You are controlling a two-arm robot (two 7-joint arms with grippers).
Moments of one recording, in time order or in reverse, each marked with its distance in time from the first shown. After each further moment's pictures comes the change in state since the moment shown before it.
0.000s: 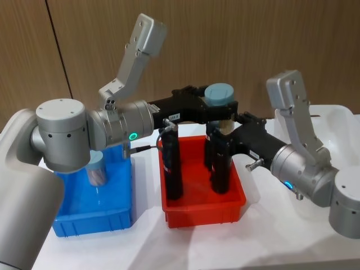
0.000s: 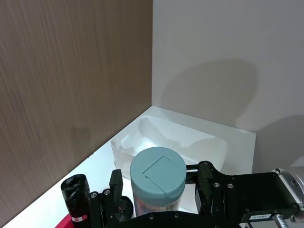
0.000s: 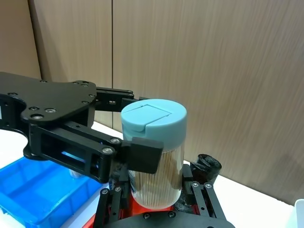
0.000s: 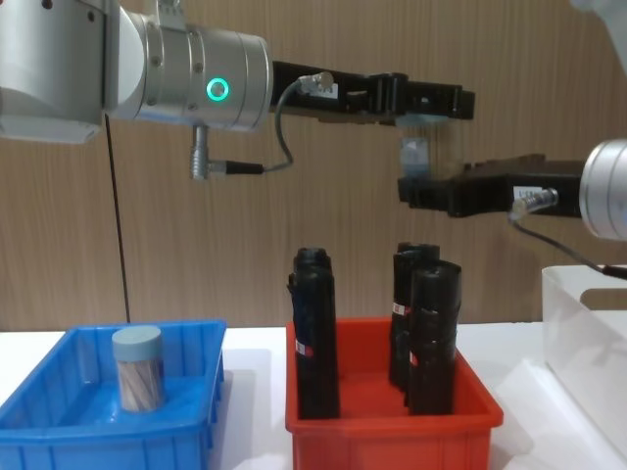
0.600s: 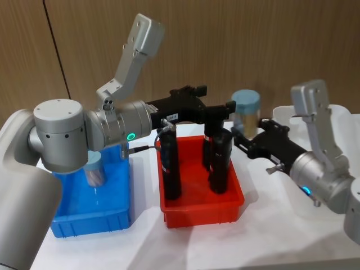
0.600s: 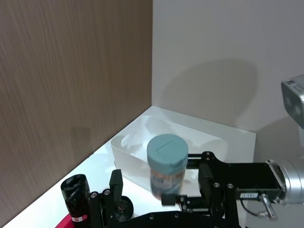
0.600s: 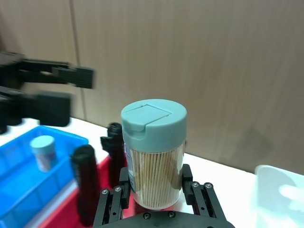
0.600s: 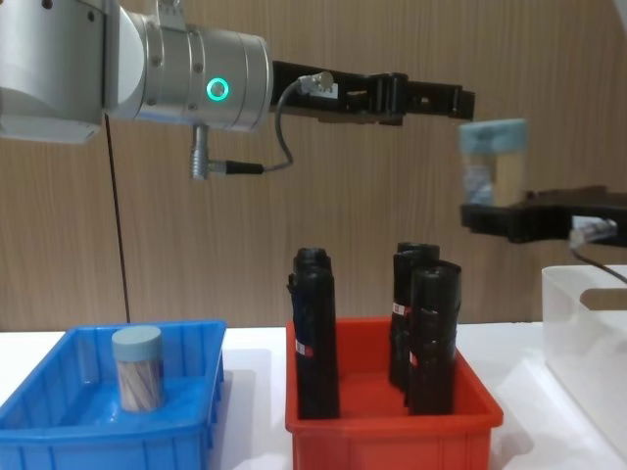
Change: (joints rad) left arm 0.000 0.000 0.000 0.000 0.000 0.000 0.000; right arm -0.032 0.040 0.043 0.033 0.053 -0.023 -0.073
